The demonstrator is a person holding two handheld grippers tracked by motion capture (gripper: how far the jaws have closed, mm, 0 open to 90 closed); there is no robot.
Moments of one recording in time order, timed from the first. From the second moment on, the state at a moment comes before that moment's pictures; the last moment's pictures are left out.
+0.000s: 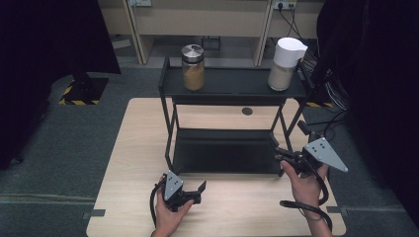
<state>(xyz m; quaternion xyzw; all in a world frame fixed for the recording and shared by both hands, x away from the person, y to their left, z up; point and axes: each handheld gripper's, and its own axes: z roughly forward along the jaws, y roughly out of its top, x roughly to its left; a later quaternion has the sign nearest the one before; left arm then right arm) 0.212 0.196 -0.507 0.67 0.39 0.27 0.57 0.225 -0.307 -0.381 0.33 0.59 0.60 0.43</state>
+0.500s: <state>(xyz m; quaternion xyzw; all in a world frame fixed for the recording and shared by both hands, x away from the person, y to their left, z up) 0.211 0.195 -0.508 0.67 0.39 0.27 0.57 0.218 -0.313 -0.407 0.35 0.60 0.59 0.41</state>
